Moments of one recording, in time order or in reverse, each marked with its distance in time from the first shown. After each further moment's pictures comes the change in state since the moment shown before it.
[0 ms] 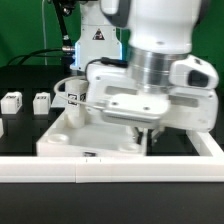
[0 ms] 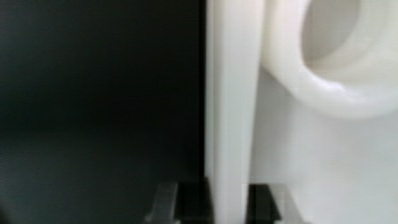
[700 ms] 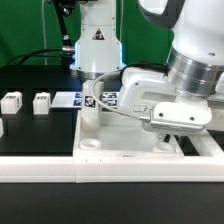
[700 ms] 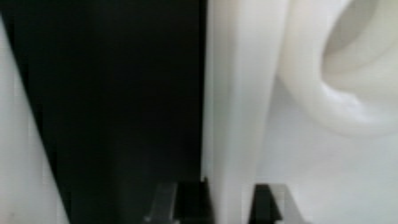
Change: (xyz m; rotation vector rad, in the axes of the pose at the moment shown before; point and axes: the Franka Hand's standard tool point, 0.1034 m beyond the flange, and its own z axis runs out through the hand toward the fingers) arm 0.005 0.030 -0.001 0.051 0.130 -0.129
